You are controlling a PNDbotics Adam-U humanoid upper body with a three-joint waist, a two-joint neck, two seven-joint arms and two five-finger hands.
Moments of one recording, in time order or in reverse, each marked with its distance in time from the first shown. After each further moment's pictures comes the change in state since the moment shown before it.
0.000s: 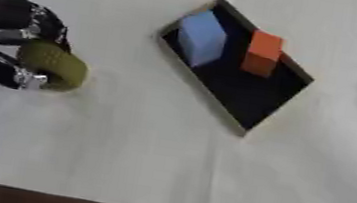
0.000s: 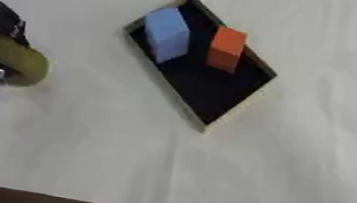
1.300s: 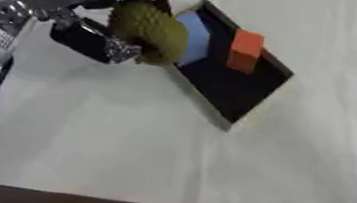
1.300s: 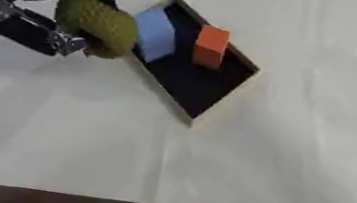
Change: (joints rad) left arm -0.314 -0.463 -0.077 0.111 -0.071 -0.063 -0.044; right arm 0.018 0.016 -0.022 0.000 -0.003 0.011 -0.017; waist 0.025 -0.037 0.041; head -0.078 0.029
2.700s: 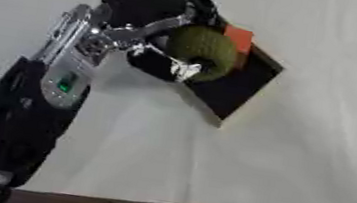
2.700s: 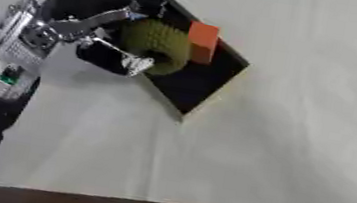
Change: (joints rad) left arm -0.017 -0.269 0.001 0.137 -0.262 0.068 0.083; right arm -0.008 0.001 -0.014 0.000 -0.001 0.006 -0.014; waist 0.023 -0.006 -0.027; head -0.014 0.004
